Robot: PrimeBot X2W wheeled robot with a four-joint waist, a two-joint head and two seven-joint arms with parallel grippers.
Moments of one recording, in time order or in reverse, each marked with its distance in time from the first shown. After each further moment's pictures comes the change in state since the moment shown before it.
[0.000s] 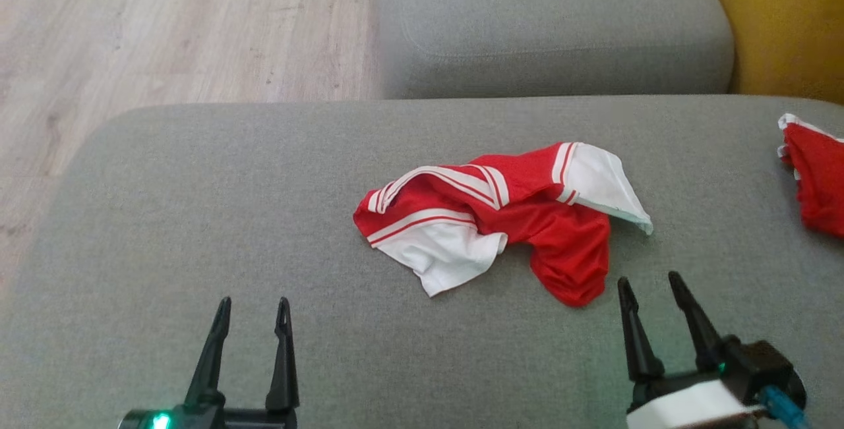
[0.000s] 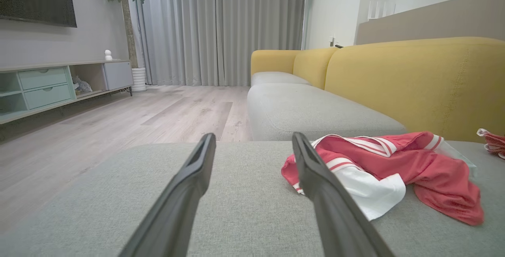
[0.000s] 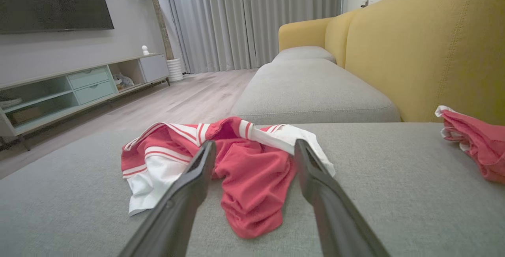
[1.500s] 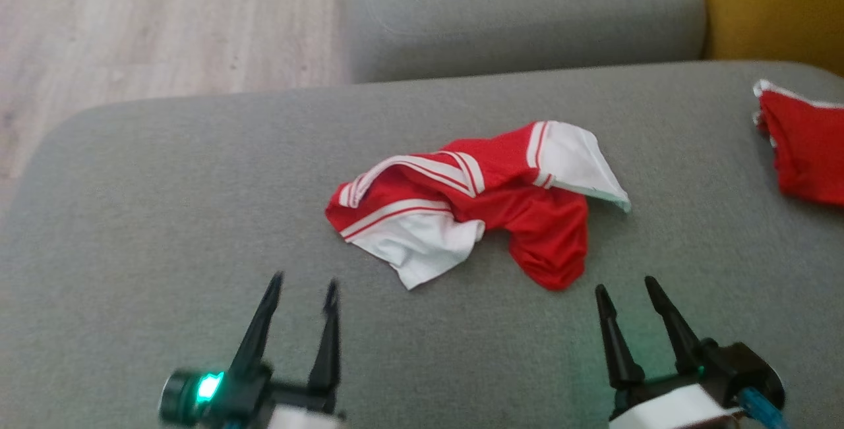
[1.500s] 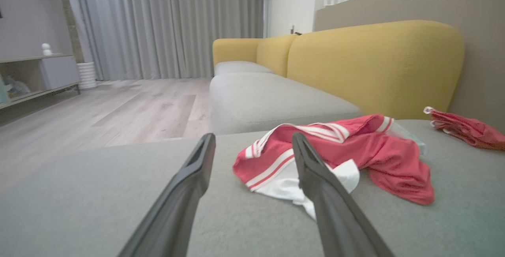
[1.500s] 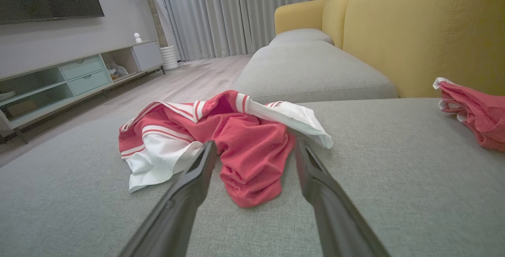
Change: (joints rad) left arm -0.064 0.000 -0.080 0.069 0.011 -0.016 0.000; right arm 0.018 0.001 0.053 0.006 0.001 0.000 0.000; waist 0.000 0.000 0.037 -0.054
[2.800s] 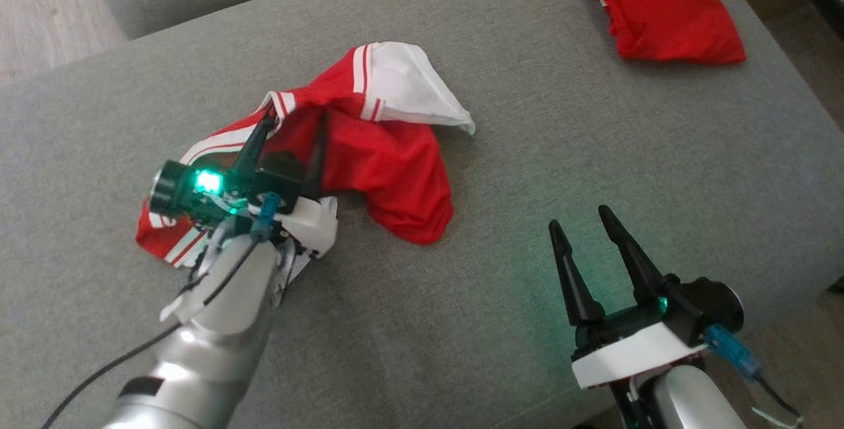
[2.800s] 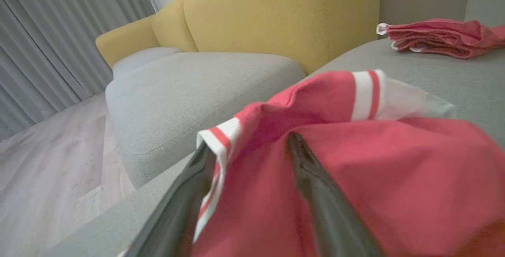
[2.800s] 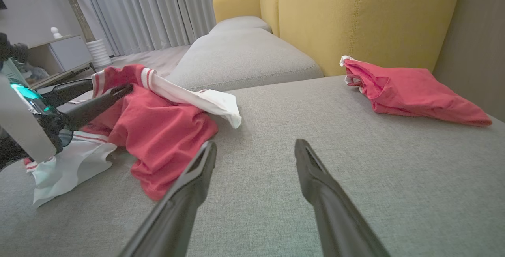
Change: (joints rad) left arm -0.799 0.028 -0.200 0.756 0.045 0.099 0.004; right arm -0.182 -0.001 0.117 0.007 0.011 0.000 0.000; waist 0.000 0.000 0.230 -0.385
